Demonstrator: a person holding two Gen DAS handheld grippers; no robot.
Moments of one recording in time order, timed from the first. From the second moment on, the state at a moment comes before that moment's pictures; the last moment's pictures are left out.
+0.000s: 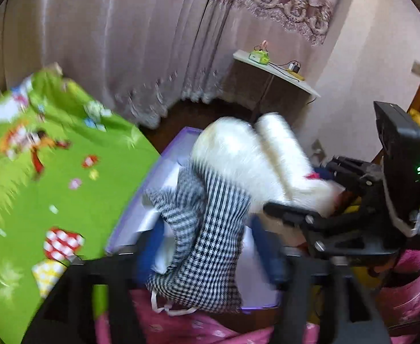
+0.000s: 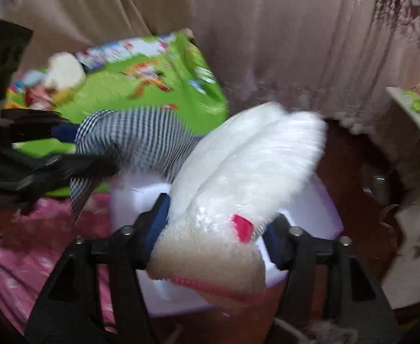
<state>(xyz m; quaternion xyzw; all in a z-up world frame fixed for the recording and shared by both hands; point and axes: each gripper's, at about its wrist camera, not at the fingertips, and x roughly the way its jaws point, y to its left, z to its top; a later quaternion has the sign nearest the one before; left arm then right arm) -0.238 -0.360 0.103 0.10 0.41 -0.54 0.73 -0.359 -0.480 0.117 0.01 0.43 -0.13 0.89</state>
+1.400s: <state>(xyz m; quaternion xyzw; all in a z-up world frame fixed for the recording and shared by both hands) -0.081 0.077 0.008 -0.16 0.39 -0.03 0.90 0.009 -0.215 0.045 0.17 0.45 0.13 0.86</state>
